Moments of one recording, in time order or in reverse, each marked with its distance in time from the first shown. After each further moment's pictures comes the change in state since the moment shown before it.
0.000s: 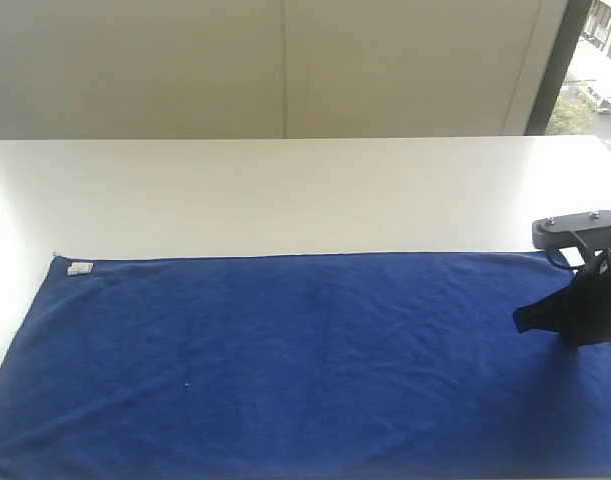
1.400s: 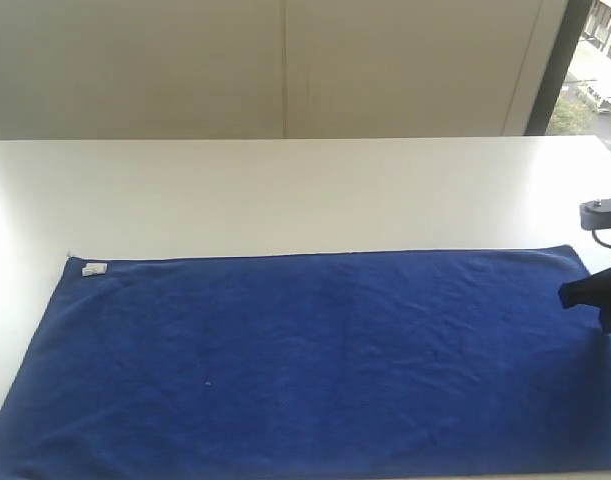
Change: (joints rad) left arm 0.000 0.000 0.000 -0.024 0.001 -0.004; right arm -0.128 0.070 -0.160 -0.098 0.150 0.047
